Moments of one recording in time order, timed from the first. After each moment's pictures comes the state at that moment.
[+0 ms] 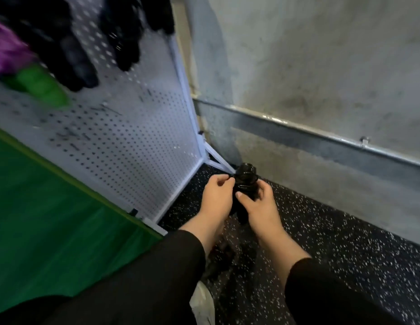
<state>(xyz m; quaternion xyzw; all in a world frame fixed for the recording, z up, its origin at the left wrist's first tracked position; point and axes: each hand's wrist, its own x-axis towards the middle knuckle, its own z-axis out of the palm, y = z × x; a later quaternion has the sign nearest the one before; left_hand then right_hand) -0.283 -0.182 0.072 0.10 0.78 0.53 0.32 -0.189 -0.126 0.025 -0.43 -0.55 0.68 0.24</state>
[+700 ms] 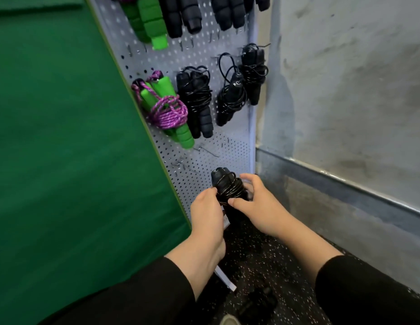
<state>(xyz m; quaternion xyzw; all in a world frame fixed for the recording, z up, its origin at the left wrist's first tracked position) -0.328 -0.308 0.219 -0.07 0.65 0.73 0.19 -0.283 -0.190 0.187 -0.18 -0.80 0.56 0.10</state>
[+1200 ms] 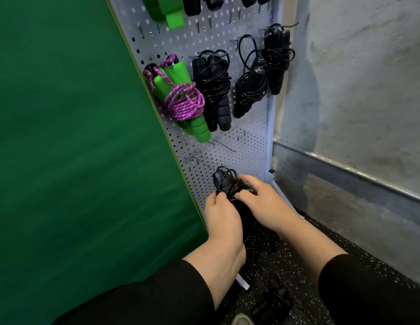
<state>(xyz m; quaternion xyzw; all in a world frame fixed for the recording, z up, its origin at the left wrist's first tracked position) -0.343 -0.305 0.194 -0.12 0.67 0.72 0.14 -0.318 -0.204 0.183 -0.18 -0.80 0.56 0.09</state>
